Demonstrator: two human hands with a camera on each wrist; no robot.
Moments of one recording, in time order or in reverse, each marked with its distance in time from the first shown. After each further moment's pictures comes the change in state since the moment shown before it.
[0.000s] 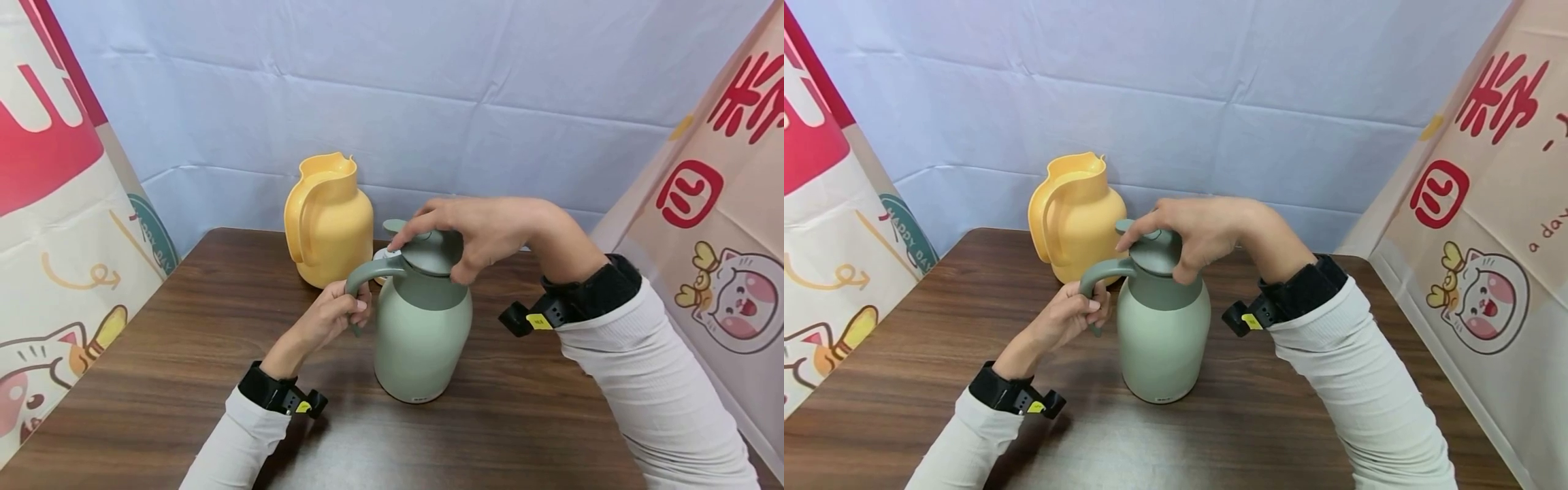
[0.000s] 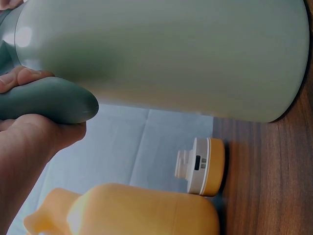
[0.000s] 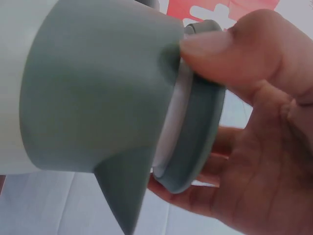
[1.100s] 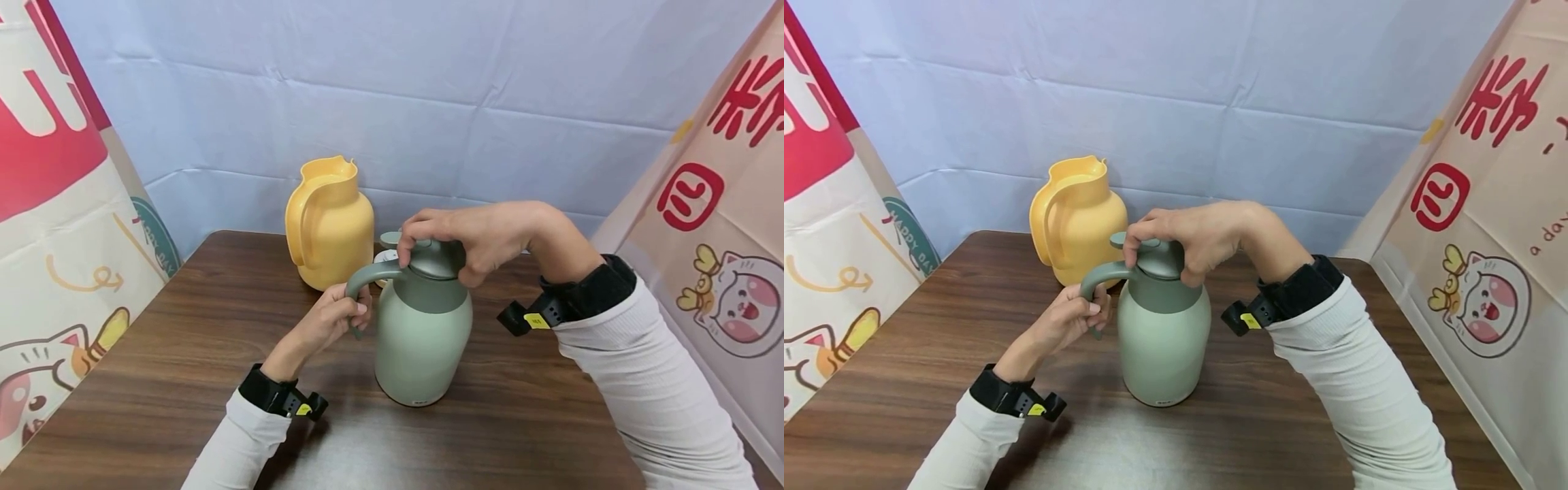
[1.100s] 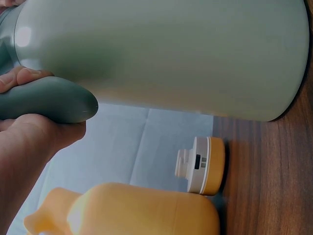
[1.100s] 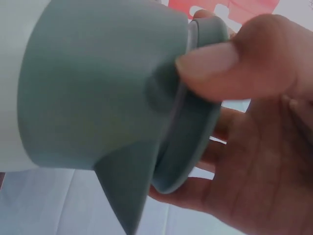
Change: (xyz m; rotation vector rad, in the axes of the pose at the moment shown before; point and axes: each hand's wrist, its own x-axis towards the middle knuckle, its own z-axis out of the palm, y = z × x) left_hand -0.002 0.000 0.000 -0.009 0.007 -0.007; right_hand 0.005 0.005 0.002 0.067 -0.078 -0.153
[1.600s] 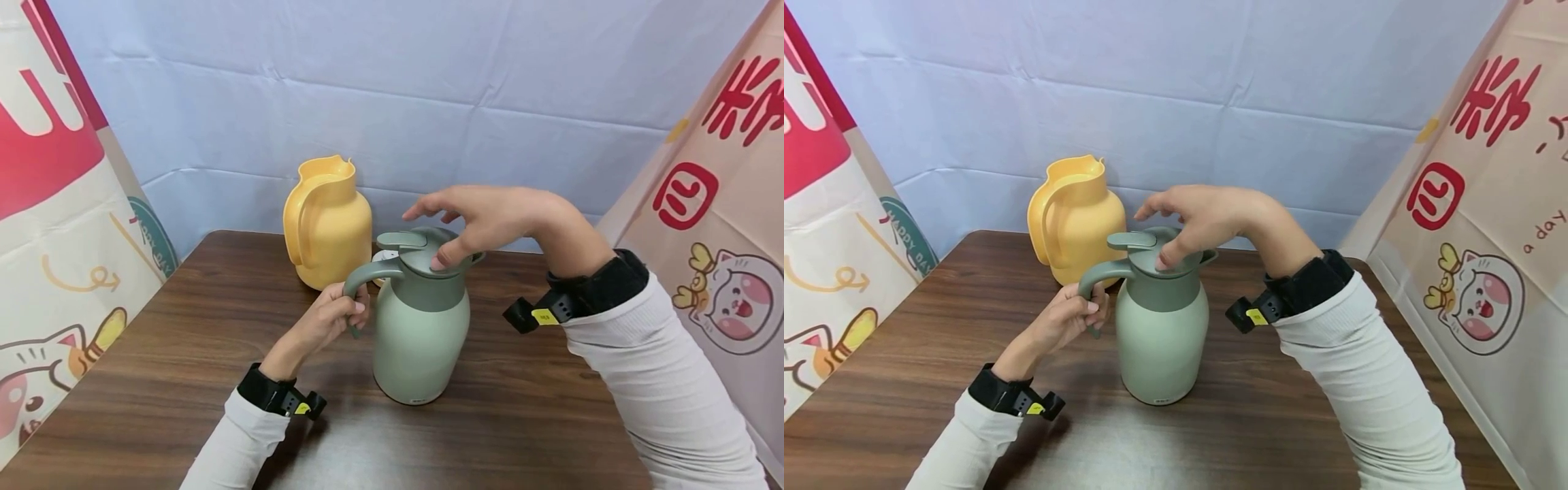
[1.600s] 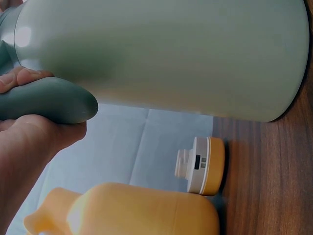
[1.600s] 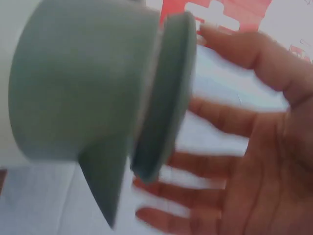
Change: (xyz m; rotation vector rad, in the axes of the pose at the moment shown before) left_hand 0.000 -0.001 0.000 0.007 0.002 0.006; right_hand -0.008 -0.013 -0.010 0.020 0.168 0.347
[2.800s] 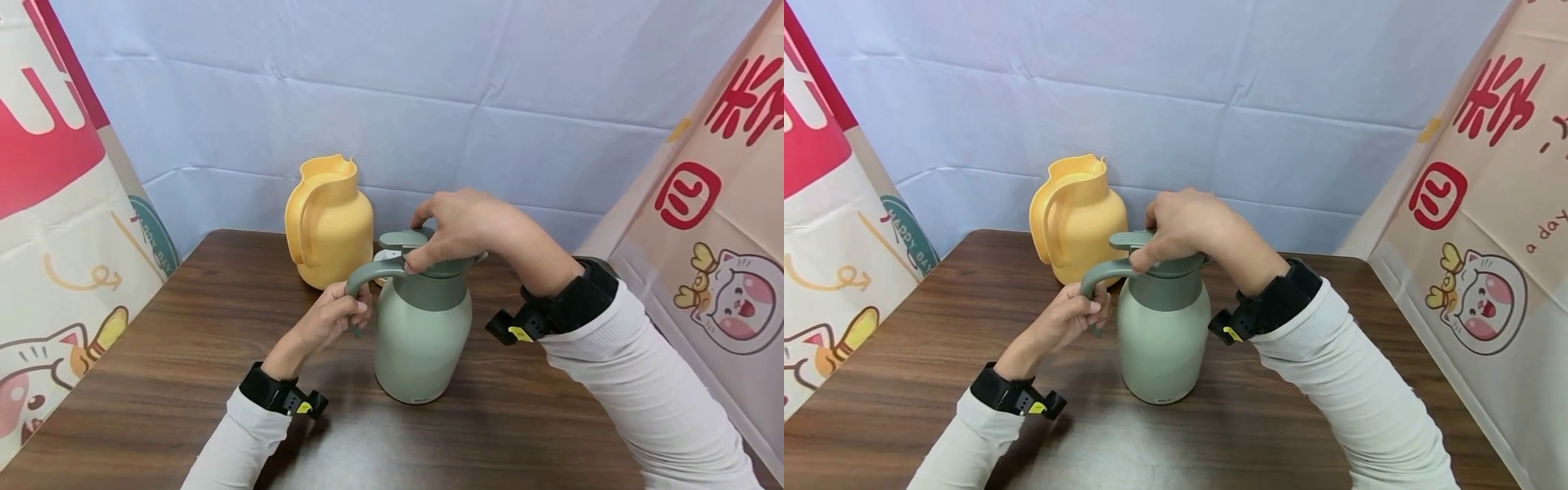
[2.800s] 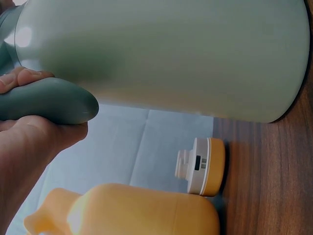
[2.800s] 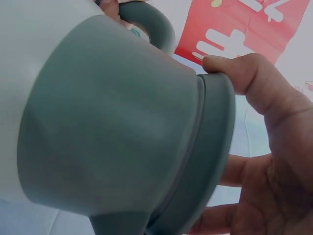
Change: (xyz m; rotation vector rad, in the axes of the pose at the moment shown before) left_hand 0.000 0.001 0.001 0.005 0.013 -0.011; right_hand 0.019 -0.026 0.019 -0.197 0.111 0.328
